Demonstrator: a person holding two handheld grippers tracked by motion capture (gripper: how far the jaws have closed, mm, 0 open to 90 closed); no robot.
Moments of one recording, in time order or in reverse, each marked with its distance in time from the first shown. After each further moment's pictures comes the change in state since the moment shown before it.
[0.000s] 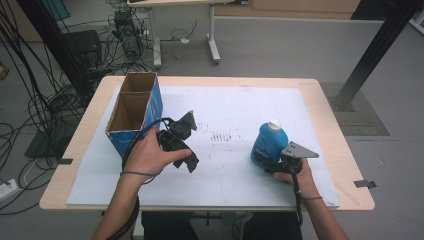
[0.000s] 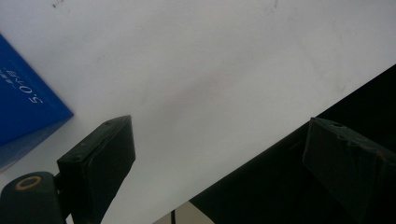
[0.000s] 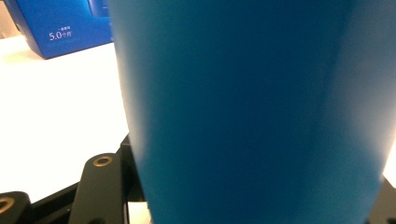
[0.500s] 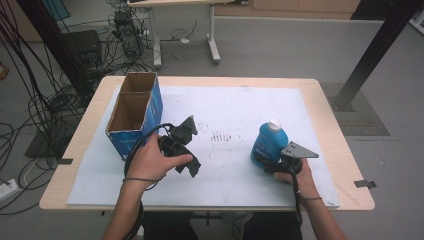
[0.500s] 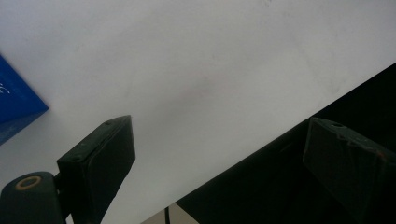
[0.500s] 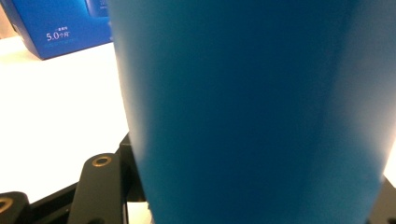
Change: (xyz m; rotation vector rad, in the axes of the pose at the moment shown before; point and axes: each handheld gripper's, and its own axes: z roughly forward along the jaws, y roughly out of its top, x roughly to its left) left arm -0.005 -0.005 0.012 -0.008 -0.031 -0.044; right arm 0.001 0.000 0.000 0.002 -0.009 0.003
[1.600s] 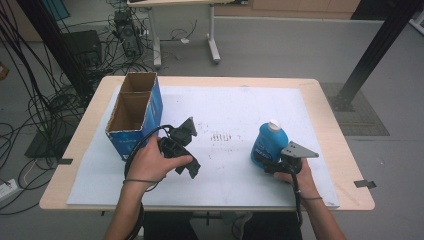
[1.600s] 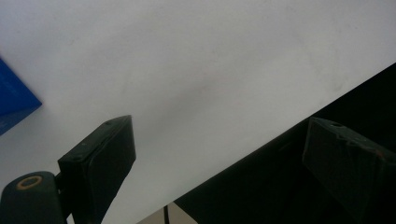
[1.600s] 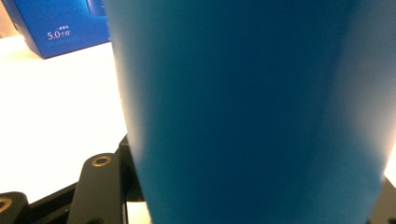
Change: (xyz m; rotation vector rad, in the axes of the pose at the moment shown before) left arm 0.000 -0.003 0.006 0.012 -0.006 -0.013; right arm -0.001 0.000 0.000 0.005 0.005 0.002
